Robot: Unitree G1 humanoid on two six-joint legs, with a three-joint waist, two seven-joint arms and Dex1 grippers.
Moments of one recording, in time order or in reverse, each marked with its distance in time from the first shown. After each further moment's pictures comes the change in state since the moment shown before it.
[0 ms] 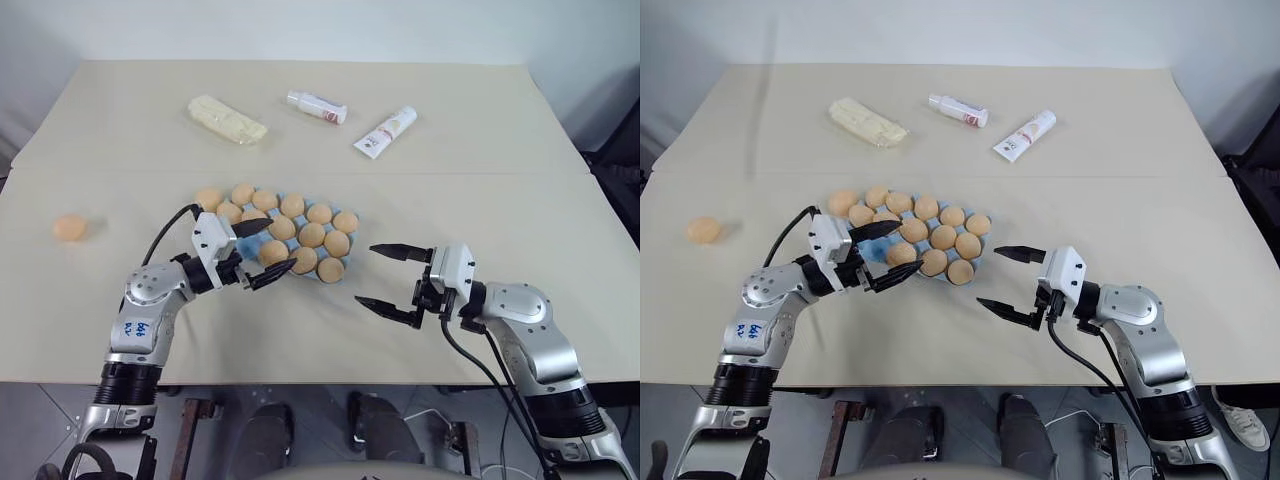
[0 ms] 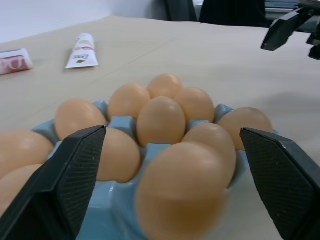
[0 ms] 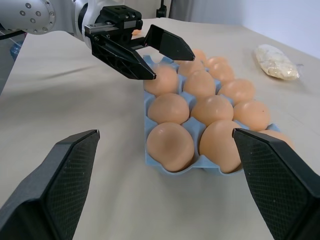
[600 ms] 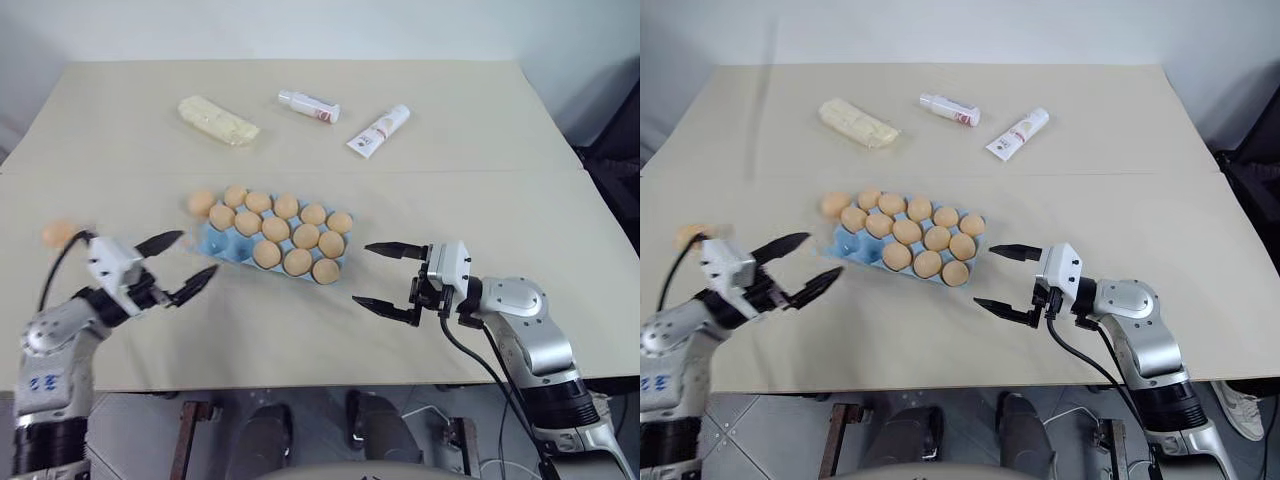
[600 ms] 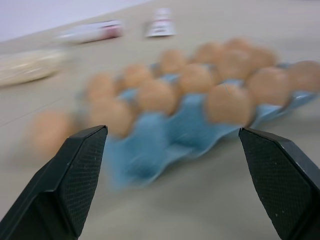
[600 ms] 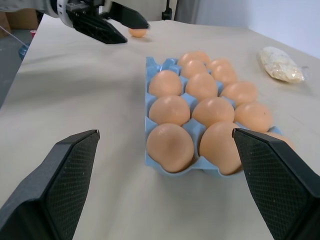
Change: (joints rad) left arm 0.349 0.133 0.407 -0.101 -0.097 -0.018 0.085; right arm -0.043 0.010 0.007 0.036 0.004 -0.003 0.050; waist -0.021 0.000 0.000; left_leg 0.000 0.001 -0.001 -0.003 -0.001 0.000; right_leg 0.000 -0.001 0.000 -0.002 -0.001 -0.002
